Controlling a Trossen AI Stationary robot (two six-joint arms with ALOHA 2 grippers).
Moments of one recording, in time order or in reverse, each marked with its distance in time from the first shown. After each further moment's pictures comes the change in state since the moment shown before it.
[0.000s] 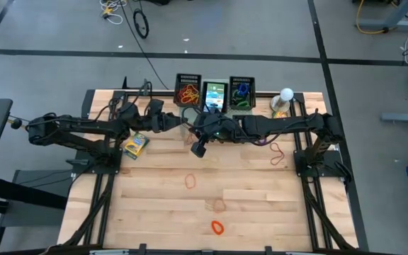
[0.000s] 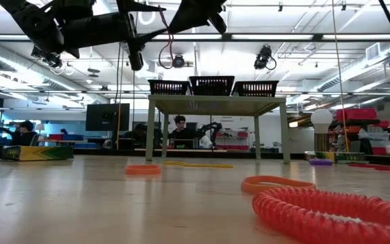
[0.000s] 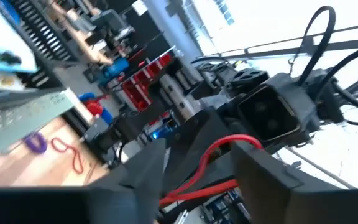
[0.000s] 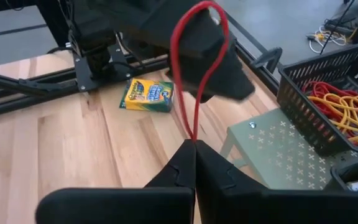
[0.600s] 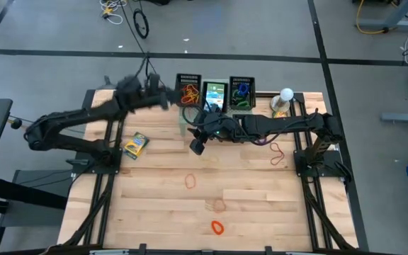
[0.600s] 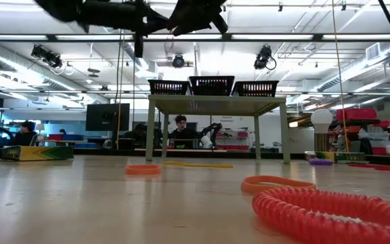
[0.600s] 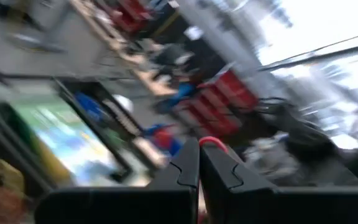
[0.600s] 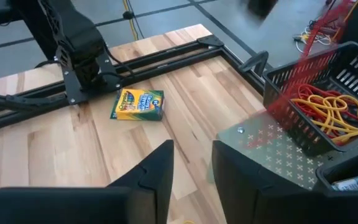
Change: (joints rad) left arm 0.168 -0.034 0.325 -0.513 -0.062 0.248; right arm -0.004 0.000 0.000 0.019 0.044 0.031
